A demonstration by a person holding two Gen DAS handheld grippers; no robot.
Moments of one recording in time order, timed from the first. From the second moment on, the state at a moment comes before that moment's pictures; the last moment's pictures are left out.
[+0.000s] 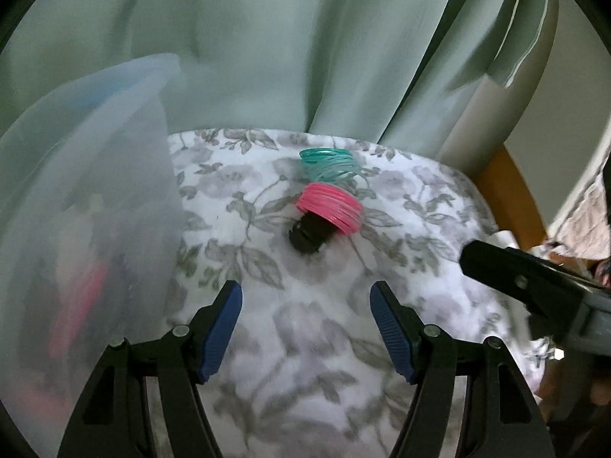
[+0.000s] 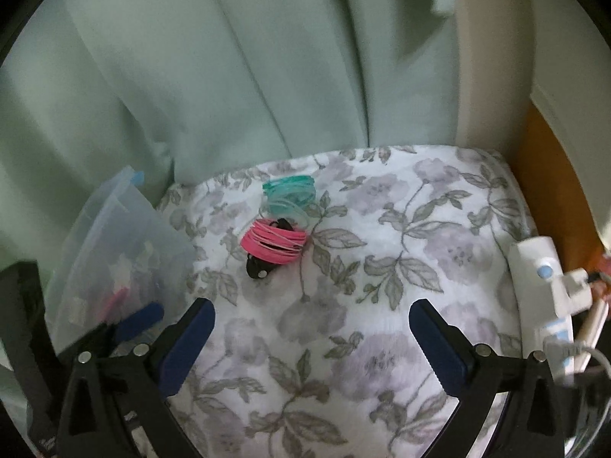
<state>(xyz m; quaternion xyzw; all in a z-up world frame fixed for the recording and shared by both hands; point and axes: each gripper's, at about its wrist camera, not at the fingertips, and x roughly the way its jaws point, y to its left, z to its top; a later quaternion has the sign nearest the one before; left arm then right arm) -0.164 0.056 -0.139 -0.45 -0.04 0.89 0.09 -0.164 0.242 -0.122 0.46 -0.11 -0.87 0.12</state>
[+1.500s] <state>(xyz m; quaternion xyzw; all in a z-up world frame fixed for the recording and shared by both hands) -0.245 0.068 -0.191 -0.47 -0.04 0.86 0.16 -0.289 0.184 -0.170 0.49 -0.10 -0.84 0.19</state>
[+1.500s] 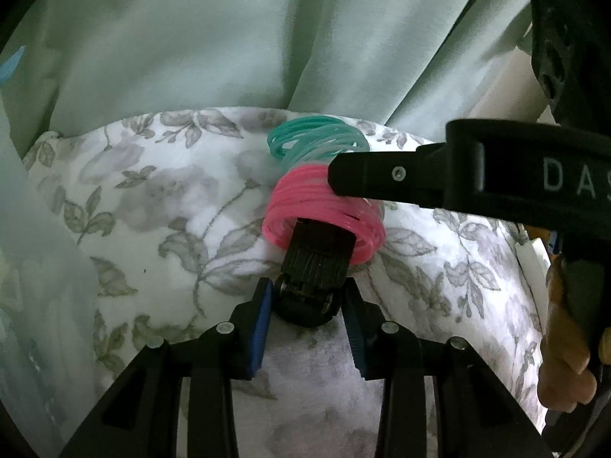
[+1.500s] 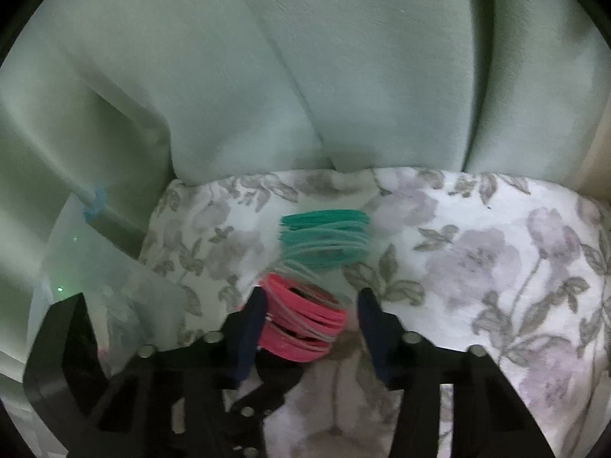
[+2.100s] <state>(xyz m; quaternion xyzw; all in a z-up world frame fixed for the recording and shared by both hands) -0.231 0.057 -0.188 -0.50 -0.06 0.86 0.09 -0.286 0.224 -0.165 0.48 -0.13 -0.85 0.15</state>
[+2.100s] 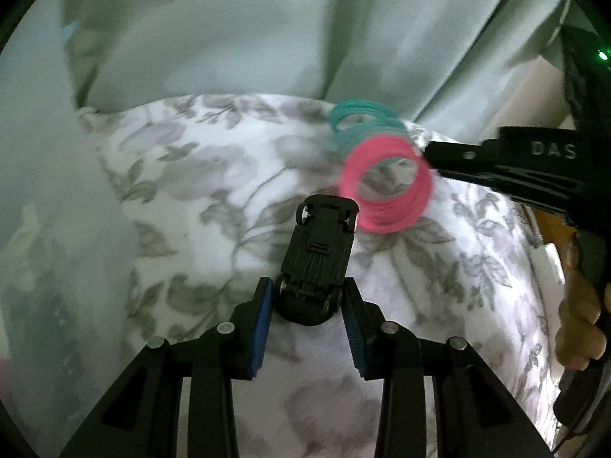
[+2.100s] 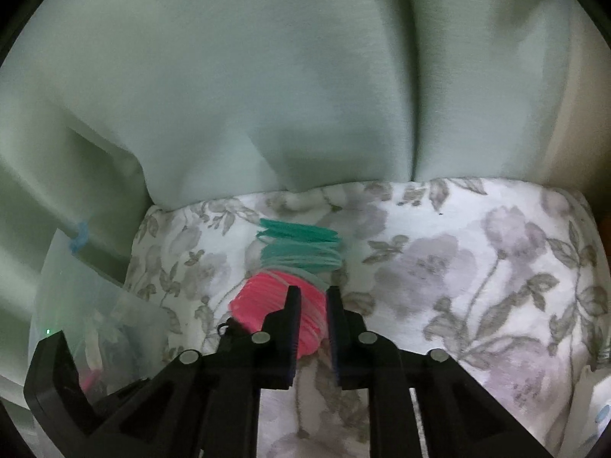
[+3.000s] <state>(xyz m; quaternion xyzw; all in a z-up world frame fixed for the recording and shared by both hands) -0.246 0.048 -0.202 -0.51 -0.05 0.85 0.08 -0.276 0.199 -0.191 0.48 -0.09 -0.86 0.16</state>
